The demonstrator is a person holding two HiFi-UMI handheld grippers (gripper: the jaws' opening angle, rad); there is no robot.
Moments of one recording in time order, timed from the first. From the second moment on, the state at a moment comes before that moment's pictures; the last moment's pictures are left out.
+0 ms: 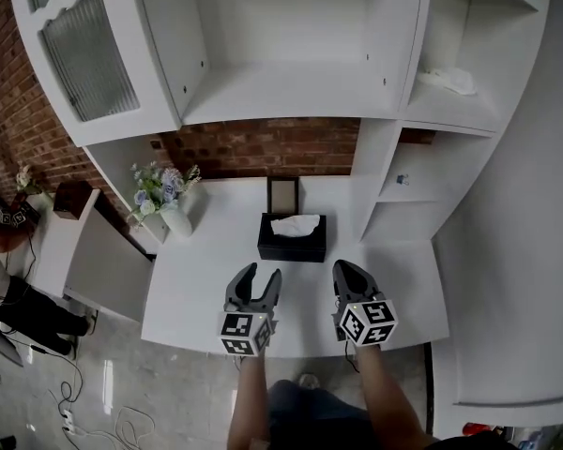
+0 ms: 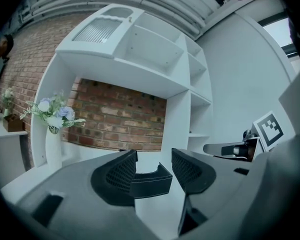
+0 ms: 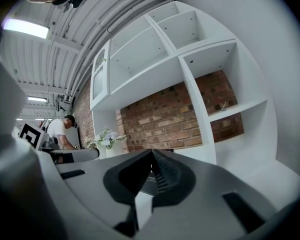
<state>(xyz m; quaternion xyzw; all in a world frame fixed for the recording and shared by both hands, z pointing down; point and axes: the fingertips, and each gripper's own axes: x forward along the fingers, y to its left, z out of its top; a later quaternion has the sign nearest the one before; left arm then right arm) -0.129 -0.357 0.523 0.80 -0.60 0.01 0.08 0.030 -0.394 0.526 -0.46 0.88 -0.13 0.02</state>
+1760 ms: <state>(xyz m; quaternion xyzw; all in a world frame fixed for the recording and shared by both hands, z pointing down) -0.127 -0.539 0.649 0.81 -0.45 0.34 0.12 0.004 -0.487 0.563 -0.45 0.88 -0.14 -0.03</state>
